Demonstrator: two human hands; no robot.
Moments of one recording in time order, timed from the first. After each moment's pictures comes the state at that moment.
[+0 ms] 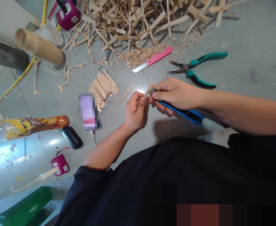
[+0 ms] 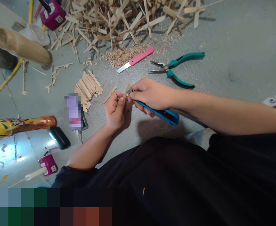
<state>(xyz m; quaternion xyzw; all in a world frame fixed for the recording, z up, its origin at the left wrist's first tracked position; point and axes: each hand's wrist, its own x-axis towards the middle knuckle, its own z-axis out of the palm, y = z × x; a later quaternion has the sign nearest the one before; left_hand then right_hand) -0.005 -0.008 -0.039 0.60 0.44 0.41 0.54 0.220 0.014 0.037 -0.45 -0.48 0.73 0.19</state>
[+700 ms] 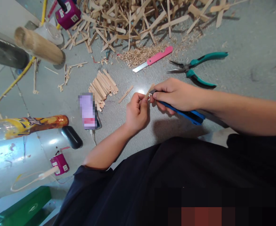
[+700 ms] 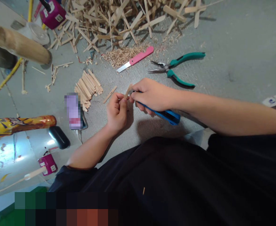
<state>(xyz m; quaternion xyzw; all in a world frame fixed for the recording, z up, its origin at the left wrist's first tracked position) -0.004 -0.016 -0.042 0.62 0.44 0.42 0.50 0.216 0.012 0.045 -0.50 -0.50 0.69 0.16</state>
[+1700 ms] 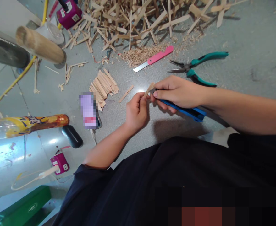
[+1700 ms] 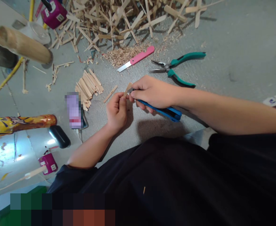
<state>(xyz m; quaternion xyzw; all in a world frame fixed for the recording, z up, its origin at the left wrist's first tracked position) -0.004 -0.014 -0.037 0.68 0.44 0.43 0.40 0.222 0.017 0.044 -0.47 -0.52 0.69 0.16</state>
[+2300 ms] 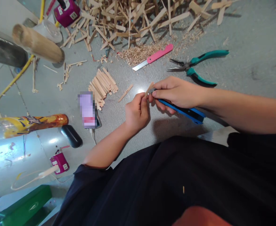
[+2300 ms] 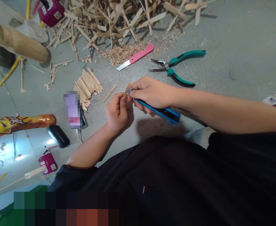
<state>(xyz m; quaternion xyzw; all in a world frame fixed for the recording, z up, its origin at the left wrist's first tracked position) -0.005 -0.016 -0.031 0.75 0.42 0.41 0.30 0.216 0.013 0.045 -0.48 -0.48 0.71 0.16</state>
